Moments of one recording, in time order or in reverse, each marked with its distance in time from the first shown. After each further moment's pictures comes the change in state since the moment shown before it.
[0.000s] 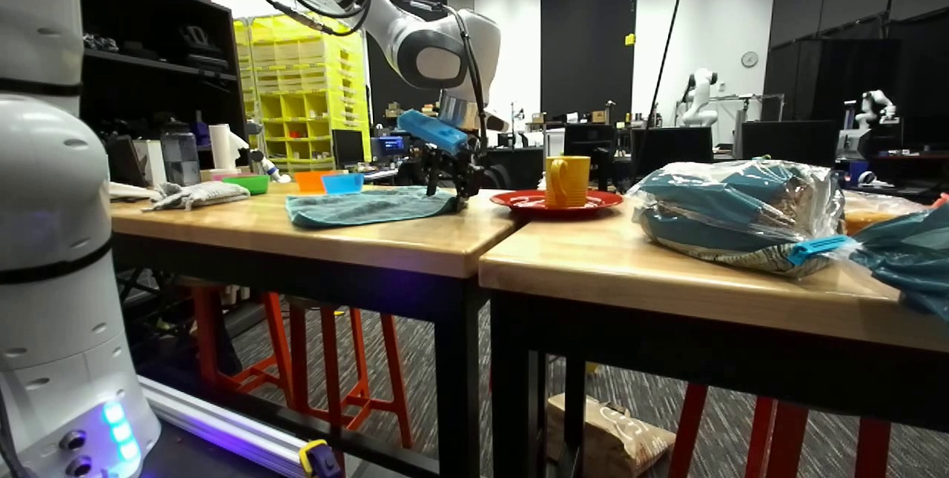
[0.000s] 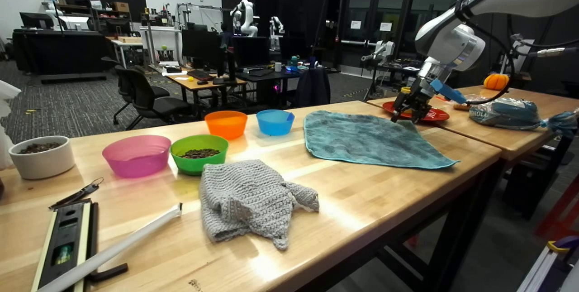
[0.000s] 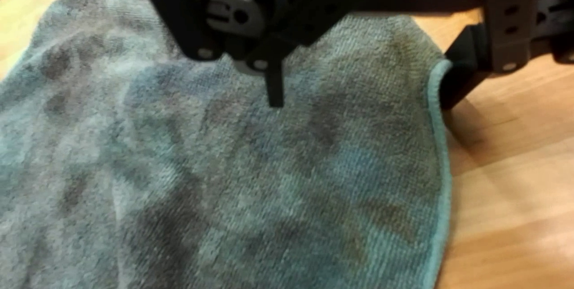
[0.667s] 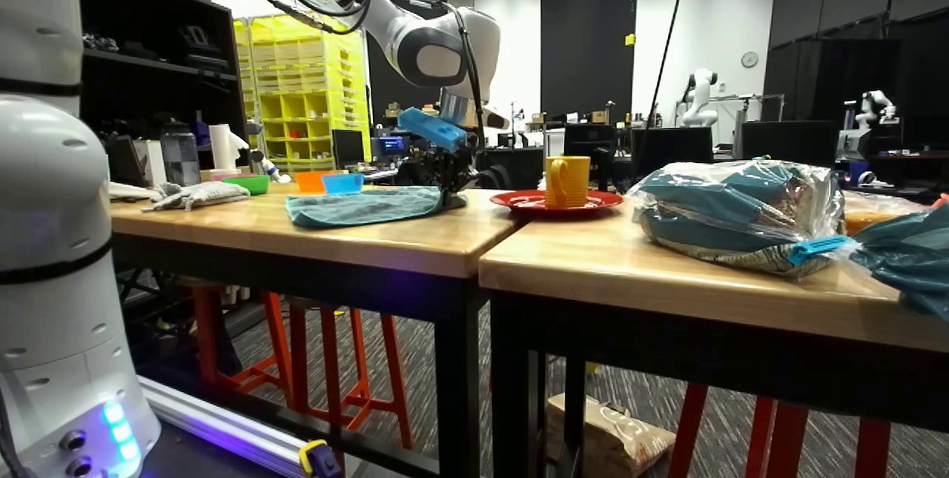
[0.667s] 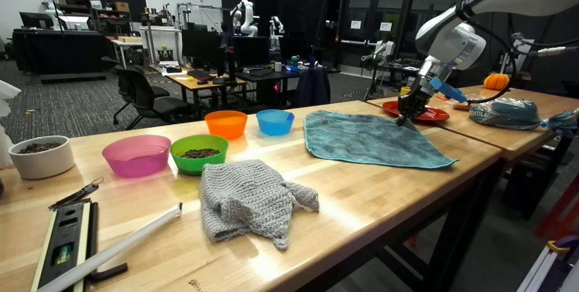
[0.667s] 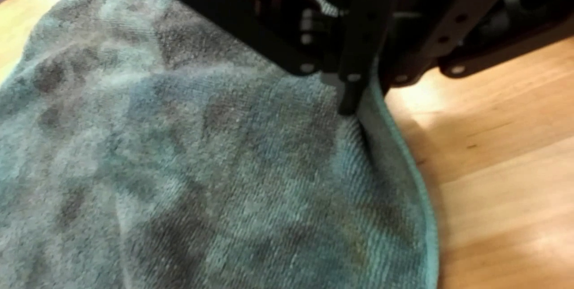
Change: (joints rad) arm -0.005 -0.006 0.004 0.002 -0.013 0.007 0.043
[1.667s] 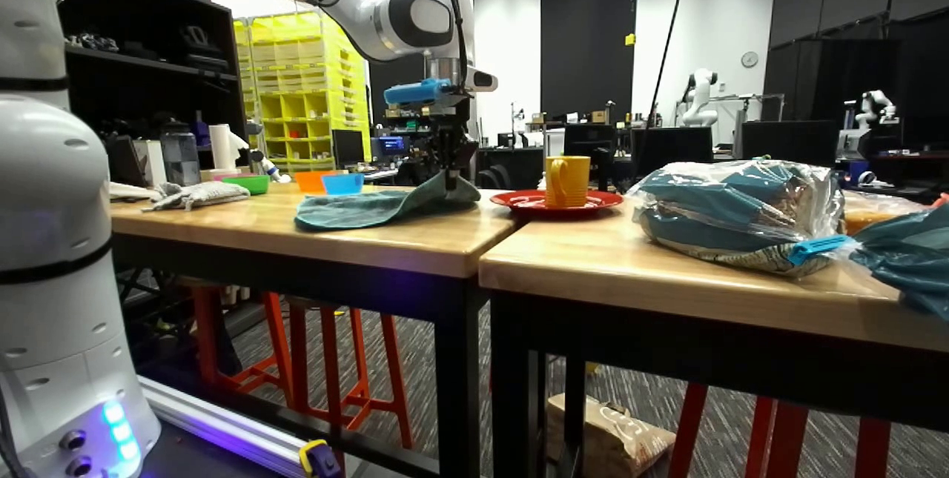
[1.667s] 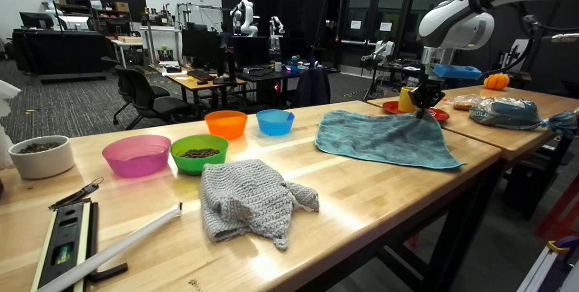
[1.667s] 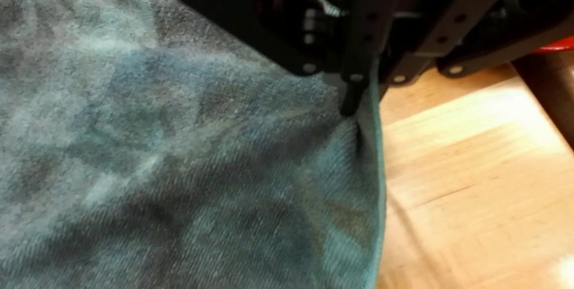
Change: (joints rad) arm 0.011 -0.110 0.036 0.003 -0.455 -0.083 0.379
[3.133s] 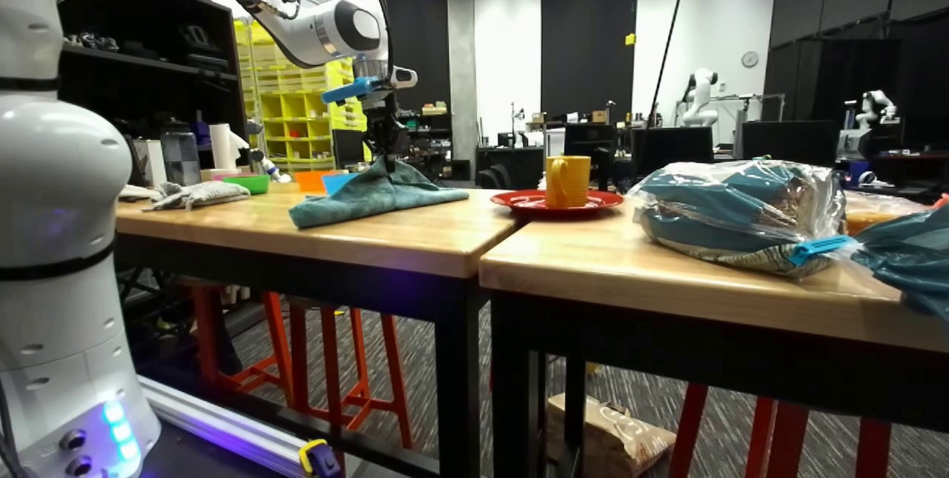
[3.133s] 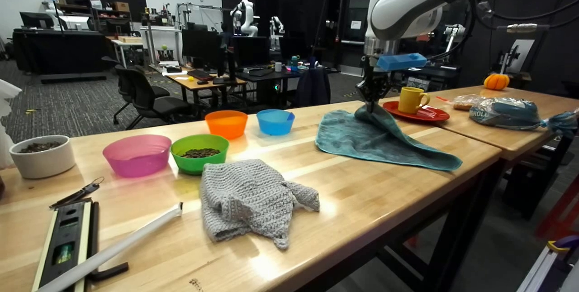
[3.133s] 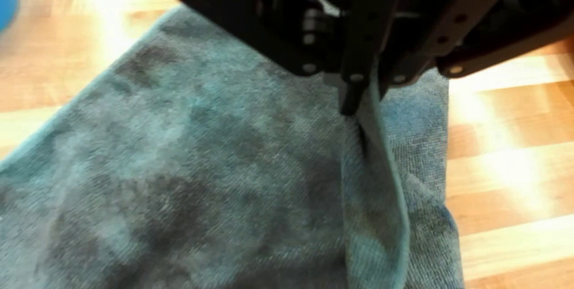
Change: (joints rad) arm 0.193 -0.002 0.216 0.050 -0.131 -0.009 0.277
